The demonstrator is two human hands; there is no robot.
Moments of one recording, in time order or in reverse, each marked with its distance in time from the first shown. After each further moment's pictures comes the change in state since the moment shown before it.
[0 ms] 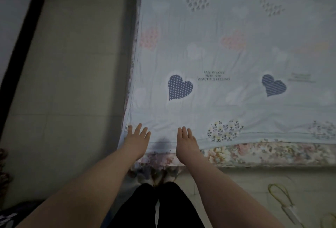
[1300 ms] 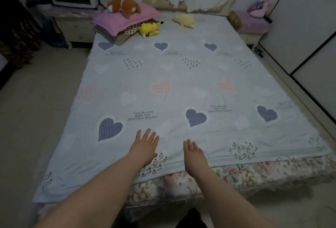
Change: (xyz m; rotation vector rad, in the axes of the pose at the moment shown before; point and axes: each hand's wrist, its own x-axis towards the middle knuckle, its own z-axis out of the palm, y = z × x) left_hand 0.010 0.330 -0.268 0.157 0.359 0.026; right_hand -0.132 0.384 -0.086 -0.023 0.369 0.093
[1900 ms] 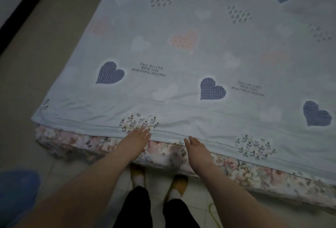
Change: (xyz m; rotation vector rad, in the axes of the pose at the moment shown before) left_hand 0.054 0.115 0.084 -0.248 -0.190 -0.094; right_hand 0.063 0.138 0.065 -0.105 -0.249 -0.398
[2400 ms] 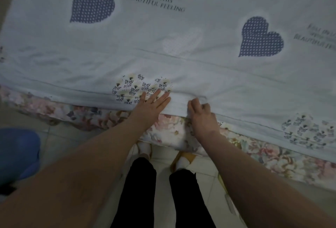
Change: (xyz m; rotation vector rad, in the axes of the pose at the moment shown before) left_hand 0.146 -0.014 0.113 -0.106 0.023 0.048; right_hand 0.160 -0.001 0.102 -0.104 -0.046 0.009
